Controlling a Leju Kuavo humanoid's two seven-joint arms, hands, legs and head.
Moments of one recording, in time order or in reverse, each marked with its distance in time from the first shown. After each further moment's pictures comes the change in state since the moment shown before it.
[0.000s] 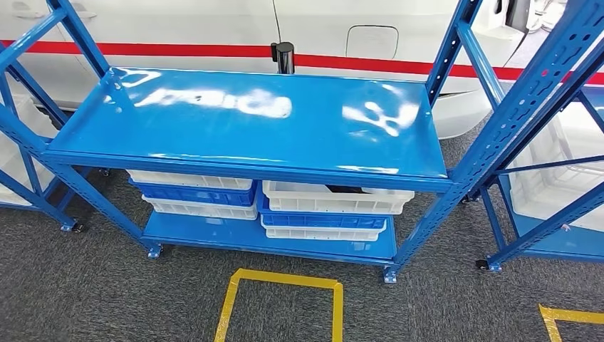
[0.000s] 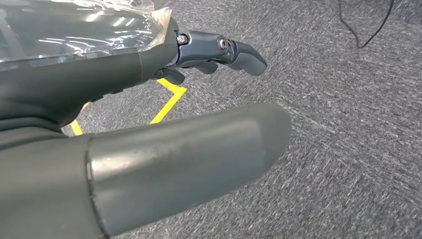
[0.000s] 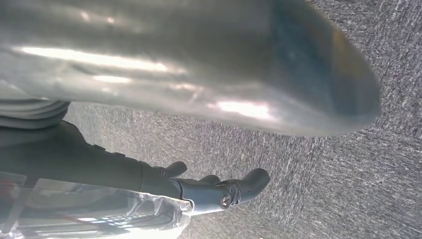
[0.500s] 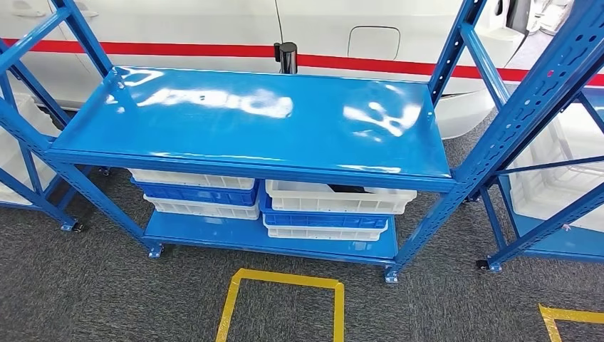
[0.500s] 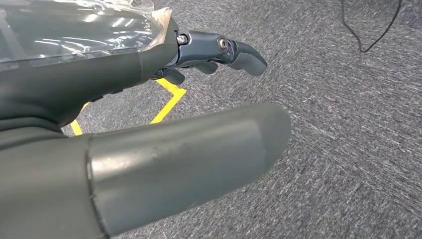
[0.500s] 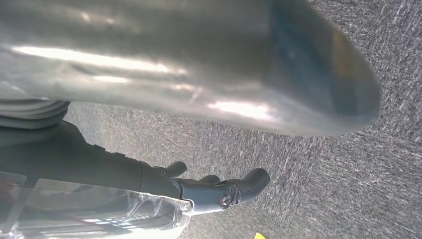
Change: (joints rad) left arm 0.000 -0.001 0.001 0.000 0.014 0.000 0.002; right arm -0.001 -0.001 0.002 0.000 0.038 0.000 0.009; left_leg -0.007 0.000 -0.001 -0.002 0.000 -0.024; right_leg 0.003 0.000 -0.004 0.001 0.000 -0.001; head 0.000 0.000
